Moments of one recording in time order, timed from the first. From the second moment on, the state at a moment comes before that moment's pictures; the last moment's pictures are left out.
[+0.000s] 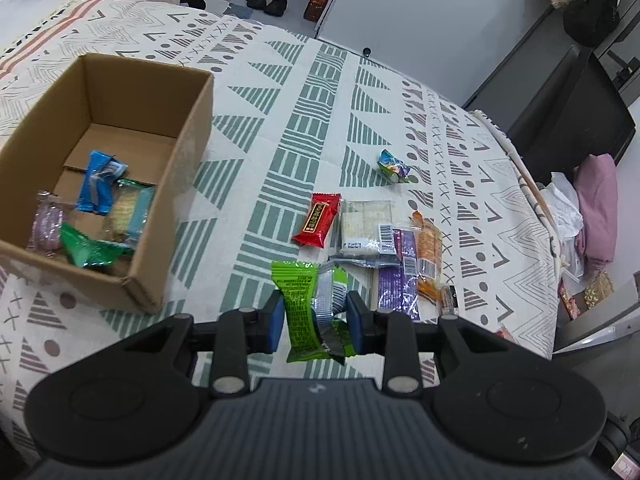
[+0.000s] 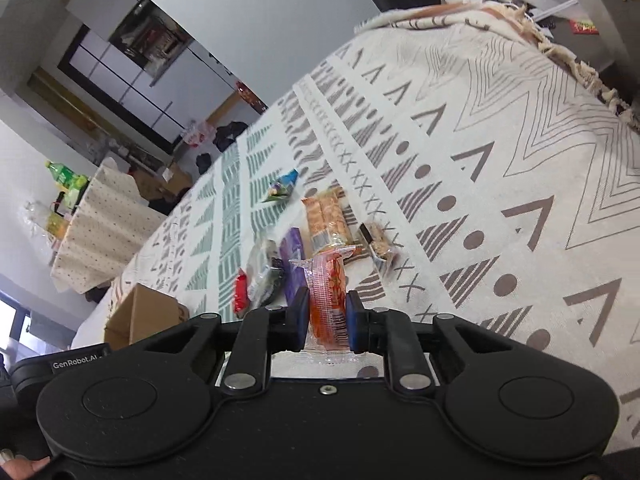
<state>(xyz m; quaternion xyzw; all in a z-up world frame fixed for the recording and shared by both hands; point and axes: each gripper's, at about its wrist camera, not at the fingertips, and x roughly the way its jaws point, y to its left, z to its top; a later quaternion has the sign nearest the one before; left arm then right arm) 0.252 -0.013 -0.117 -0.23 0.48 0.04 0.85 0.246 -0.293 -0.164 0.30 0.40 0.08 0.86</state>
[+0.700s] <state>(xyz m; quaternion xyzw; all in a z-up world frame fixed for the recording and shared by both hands) 0.208 0.049 -0.079 -0.25 0.43 0.05 0.86 0.209 -0.274 -0.135 0.29 0.39 0.09 0.87</state>
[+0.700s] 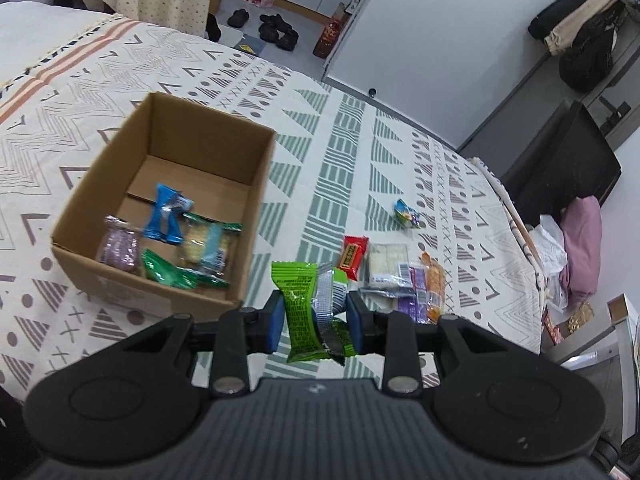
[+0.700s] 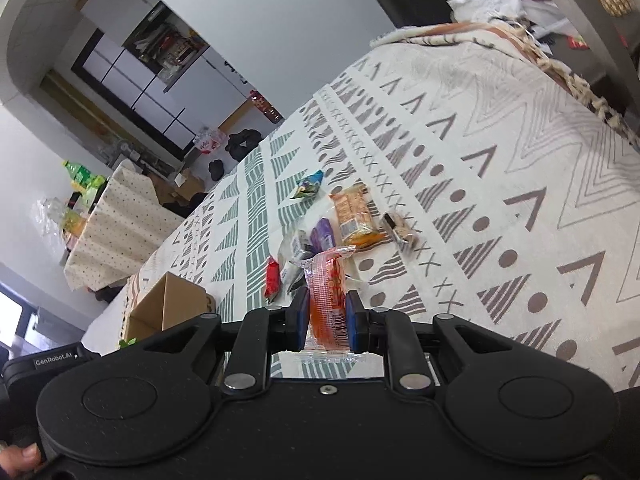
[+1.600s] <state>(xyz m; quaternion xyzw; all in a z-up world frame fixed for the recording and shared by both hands) 0.218 0.149 -0.084 -0.32 0.40 0.11 0.85 0.236 -0.157 -0.095 0.24 0.39 0.16 0.88</state>
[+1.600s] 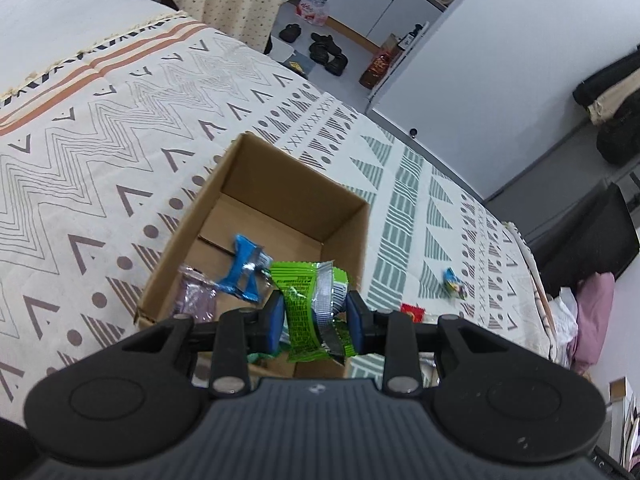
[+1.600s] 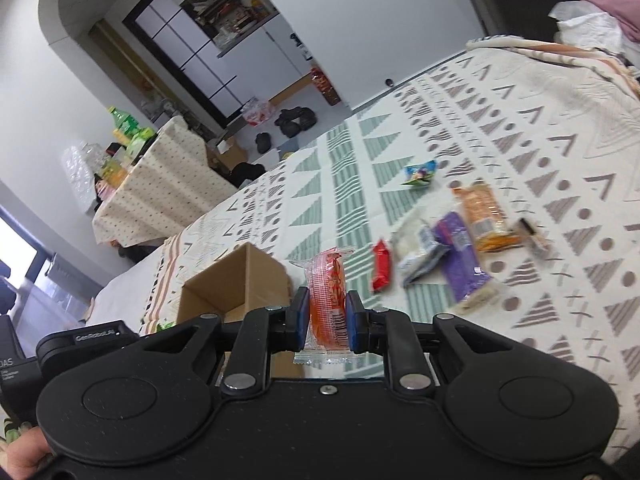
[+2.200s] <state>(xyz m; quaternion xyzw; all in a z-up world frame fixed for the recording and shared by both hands) 0.239 0.190 -0.117 -0.34 0.43 0.15 0.82 0.268 -0.065 -0.098 0.21 0.42 0.21 0.86</state>
